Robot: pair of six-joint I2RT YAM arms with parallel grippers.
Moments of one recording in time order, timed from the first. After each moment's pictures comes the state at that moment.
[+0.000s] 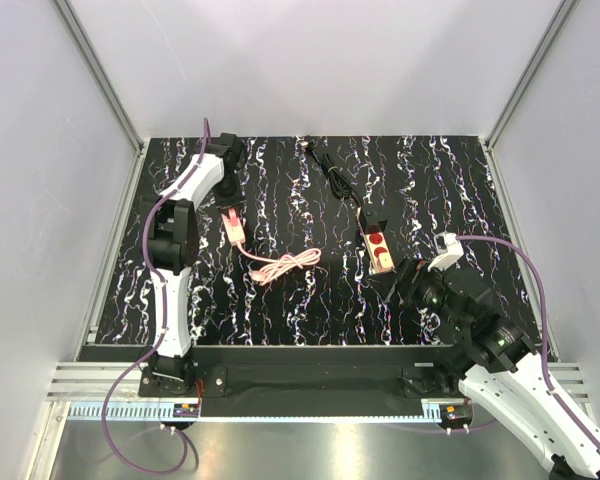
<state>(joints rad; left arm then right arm) -0.19 2.25 1.92 -1.02 -0.13 -0.48 0.62 0.41 0.55 -0.46 -0.01 0.71</state>
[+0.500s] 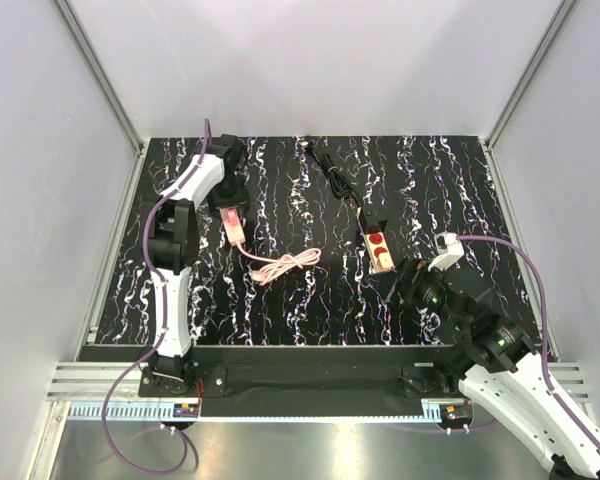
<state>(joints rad) -0.19 2.24 1.92 -1.03 -0.14 -0.46 0.62 0.41 0.55 -0.46 0.00 0.71</state>
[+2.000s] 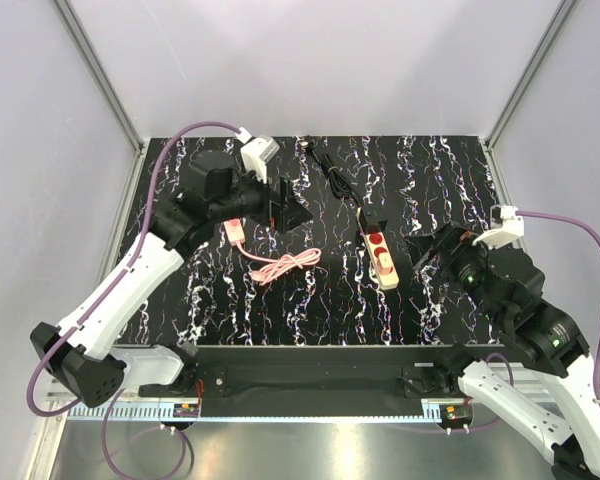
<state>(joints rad) -0.58 1.25 1.35 -0.50 0.39 -0.30 0.62 0.55 1.03 -0.74 0.31 0.68</state>
